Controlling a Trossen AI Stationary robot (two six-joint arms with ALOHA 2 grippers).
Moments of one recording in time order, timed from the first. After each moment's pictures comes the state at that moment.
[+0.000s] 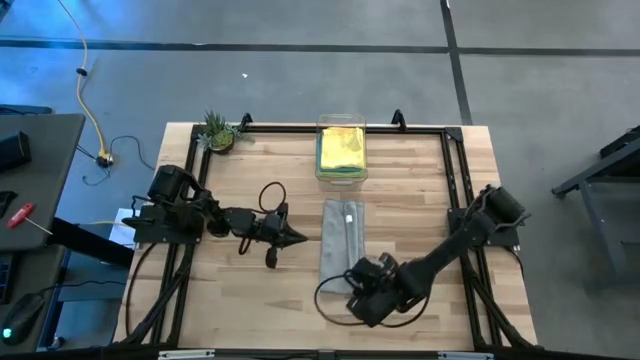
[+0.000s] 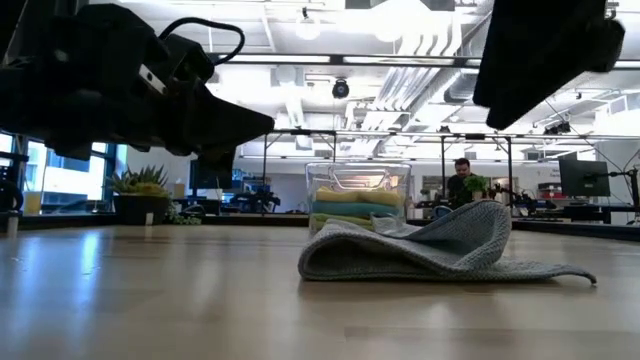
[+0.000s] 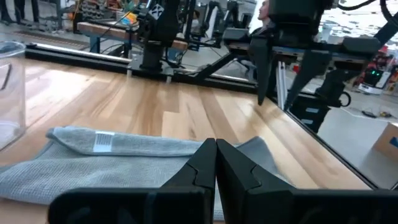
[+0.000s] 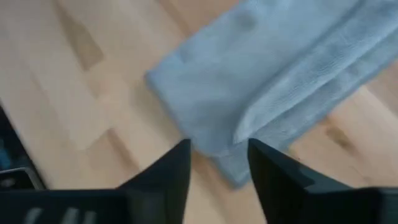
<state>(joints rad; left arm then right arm) -0.07 1.88 0.29 1.53 -0.04 -0.19 0.64 1.85 1.38 -0.78 0.43 1.26</state>
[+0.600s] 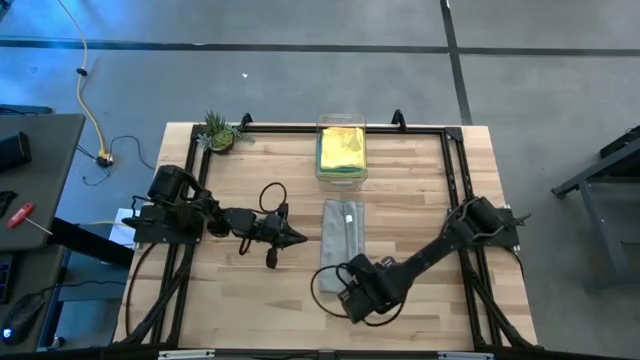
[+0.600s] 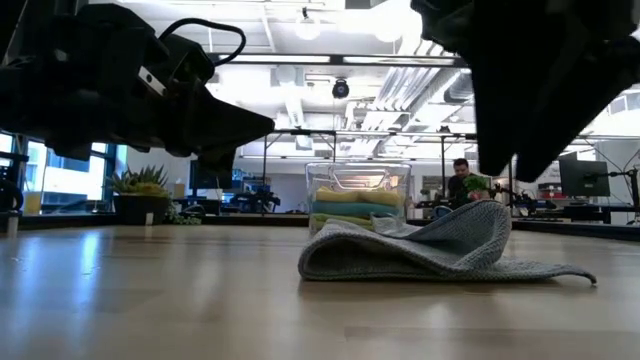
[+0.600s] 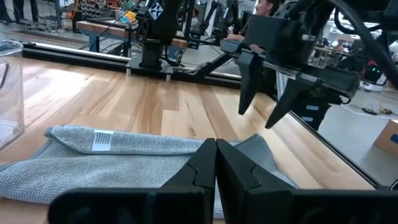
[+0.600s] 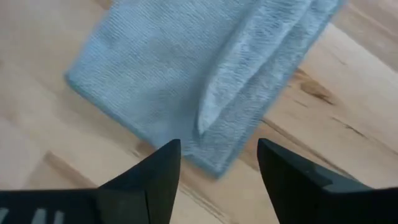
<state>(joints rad) -0.07 1.88 0.30 1.52 -0.04 -0.18 0.60 2.02 1.57 -1.05 0.28 1.52</state>
